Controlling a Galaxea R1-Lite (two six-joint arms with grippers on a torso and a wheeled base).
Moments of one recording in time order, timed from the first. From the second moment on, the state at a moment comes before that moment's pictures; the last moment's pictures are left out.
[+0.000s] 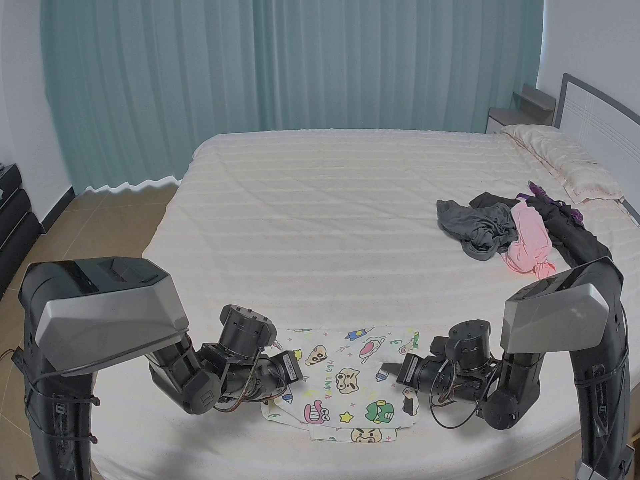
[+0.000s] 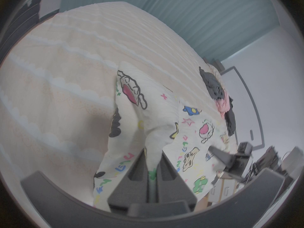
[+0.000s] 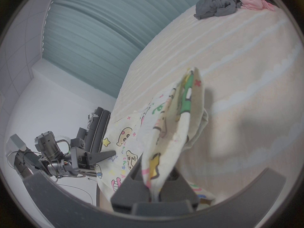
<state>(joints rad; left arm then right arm) -0.54 2.30 -0.76 -0.76 -0.12 -0.85 0.50 2.45 -0.52 -1.42 0.23 0.82</state>
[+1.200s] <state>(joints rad) -0.57 2.21 -0.71 -0.76 -0.12 -0.91 0.45 2.37 -0.43 -1.49 0.23 0.87</state>
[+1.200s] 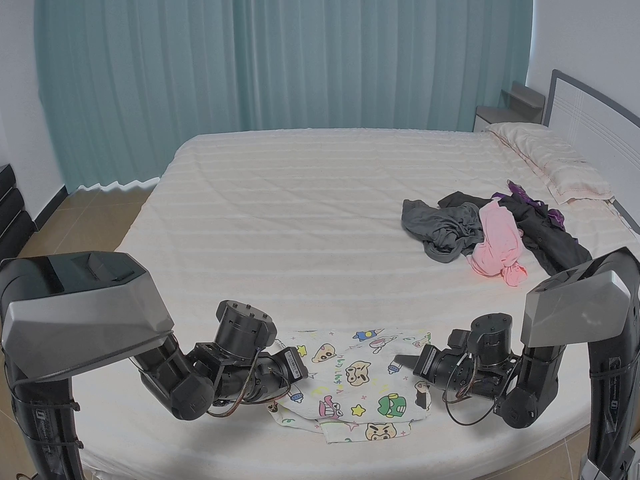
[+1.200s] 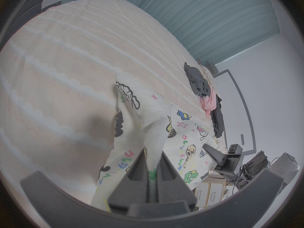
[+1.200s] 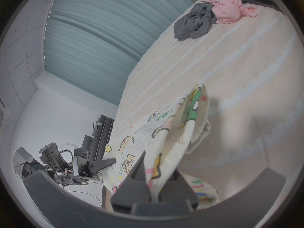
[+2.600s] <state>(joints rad) -0.57 2.24 -0.70 -0.76 -0.07 -0.86 0.42 2.42 -0.45 -1.49 0.22 0.77</state>
